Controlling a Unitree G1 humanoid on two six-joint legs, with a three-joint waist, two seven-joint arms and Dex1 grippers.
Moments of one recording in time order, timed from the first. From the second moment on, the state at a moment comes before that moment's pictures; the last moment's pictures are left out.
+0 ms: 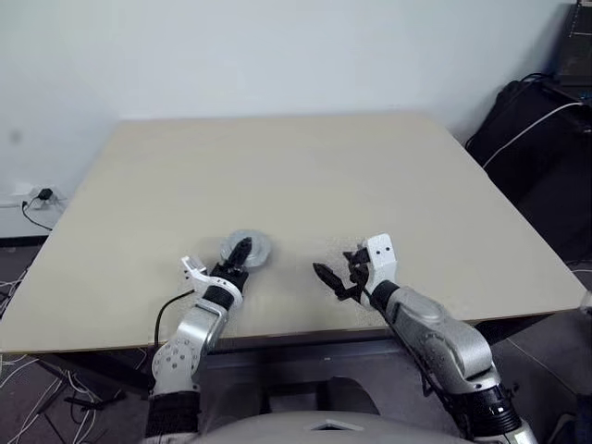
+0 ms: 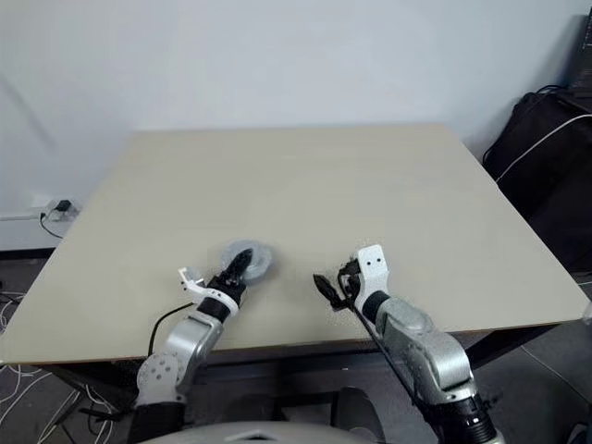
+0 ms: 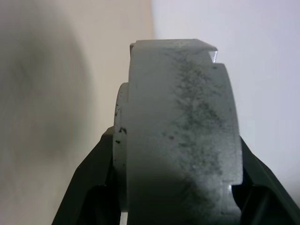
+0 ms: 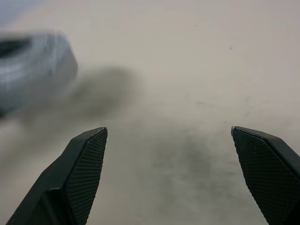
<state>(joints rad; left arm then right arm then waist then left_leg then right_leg) -0.03 -0.07 0.18 0.09 -1.35 0.47 0.00 0.06 -0.39 0.21 -0.32 0.40 0.55 0.22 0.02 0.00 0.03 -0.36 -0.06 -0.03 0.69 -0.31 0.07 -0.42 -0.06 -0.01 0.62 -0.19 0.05</state>
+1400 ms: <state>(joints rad) -0.57 0.03 0.53 0.80 -0.80 0.49 -0.05 0.30 -0.15 0.15 -0.21 -0.01 0.16 0.09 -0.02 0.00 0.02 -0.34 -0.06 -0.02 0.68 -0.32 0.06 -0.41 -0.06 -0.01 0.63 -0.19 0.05</state>
